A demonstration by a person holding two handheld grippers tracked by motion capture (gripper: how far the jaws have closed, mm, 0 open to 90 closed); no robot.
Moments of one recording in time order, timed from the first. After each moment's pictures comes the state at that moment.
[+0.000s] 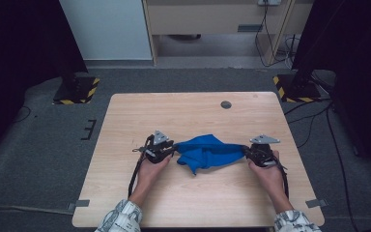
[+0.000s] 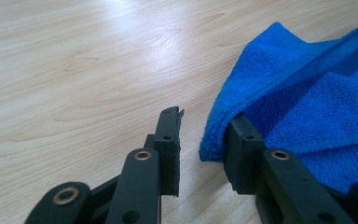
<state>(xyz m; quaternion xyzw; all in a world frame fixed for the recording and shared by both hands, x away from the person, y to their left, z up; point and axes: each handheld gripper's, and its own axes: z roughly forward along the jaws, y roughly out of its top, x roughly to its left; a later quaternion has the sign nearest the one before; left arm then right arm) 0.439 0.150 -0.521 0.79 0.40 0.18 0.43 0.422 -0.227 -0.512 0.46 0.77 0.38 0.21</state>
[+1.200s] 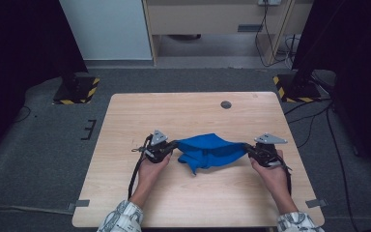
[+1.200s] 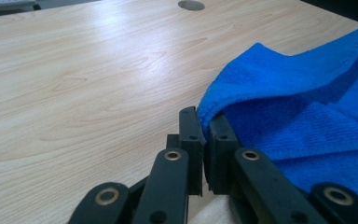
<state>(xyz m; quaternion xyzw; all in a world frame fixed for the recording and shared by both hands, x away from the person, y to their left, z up) 0.431 0.150 -0.507 0.77 0.39 0.18 0.47 0.411 -0.232 -0.490 0.45 0.76 0.43 0.21</state>
